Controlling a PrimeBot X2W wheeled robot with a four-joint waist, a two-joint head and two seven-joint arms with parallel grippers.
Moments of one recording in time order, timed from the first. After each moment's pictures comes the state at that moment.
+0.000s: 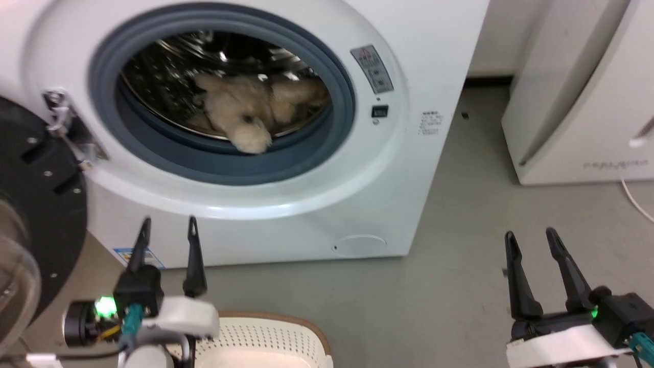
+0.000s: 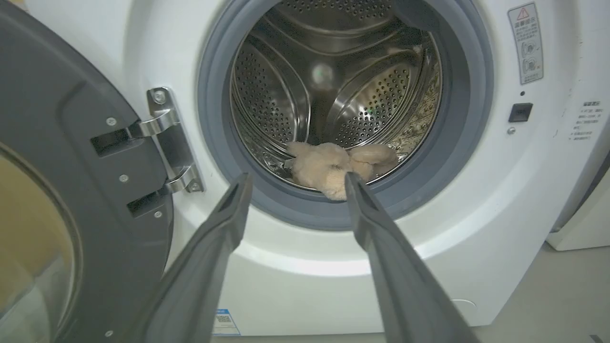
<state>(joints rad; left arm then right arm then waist) -0.15 0.08 0.02 0.19 0.00 0.09 -0.26 0.00 -0.05 0.01 0.01 0.18 0.13 -0.26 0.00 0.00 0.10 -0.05</state>
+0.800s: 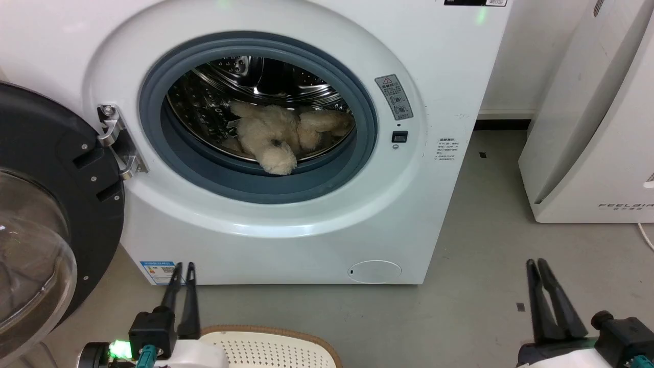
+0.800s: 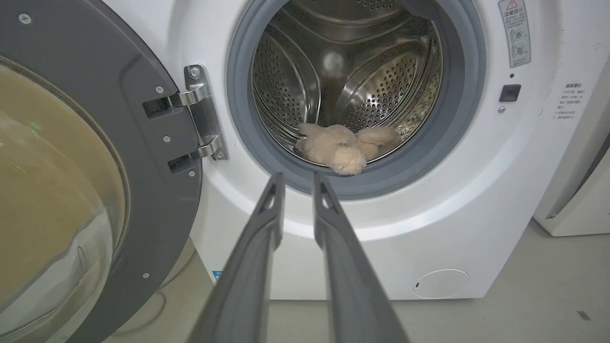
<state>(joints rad) 0.00 0.08 -0.02 0.16 -0.01 0.09 -0.26 0.08 -0.05 -0.02 0.02 0.16 0.13 -0.26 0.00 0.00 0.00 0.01</state>
